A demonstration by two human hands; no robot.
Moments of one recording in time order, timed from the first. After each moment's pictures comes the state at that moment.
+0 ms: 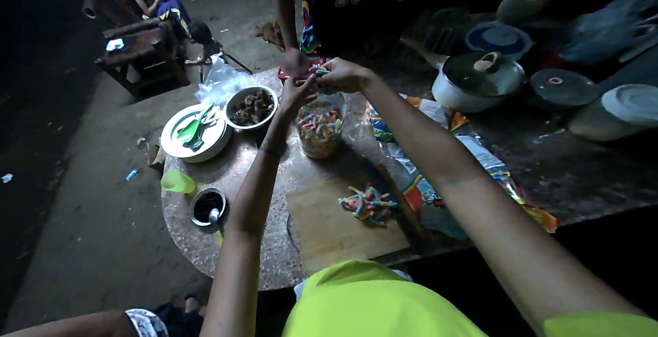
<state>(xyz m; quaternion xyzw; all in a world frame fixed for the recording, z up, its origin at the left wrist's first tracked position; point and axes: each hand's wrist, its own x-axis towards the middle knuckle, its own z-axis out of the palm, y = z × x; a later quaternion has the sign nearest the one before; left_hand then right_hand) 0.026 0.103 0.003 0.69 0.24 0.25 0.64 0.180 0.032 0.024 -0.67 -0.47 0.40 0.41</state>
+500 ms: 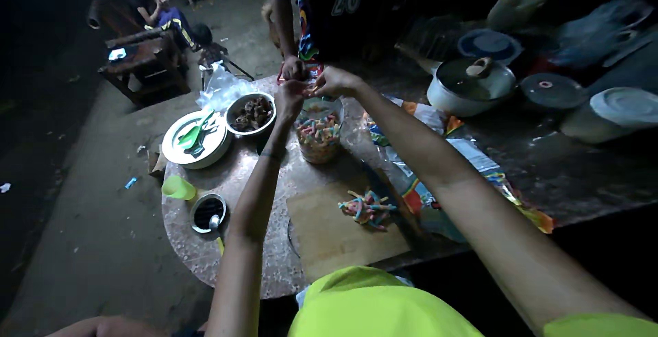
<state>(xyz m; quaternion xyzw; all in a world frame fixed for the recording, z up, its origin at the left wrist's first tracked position) 0.018 0.108 0.005 0.83 0.30 0.27 0.39 0.175 0.038 0.029 -0.76 -0.53 0.28 0.23</state>
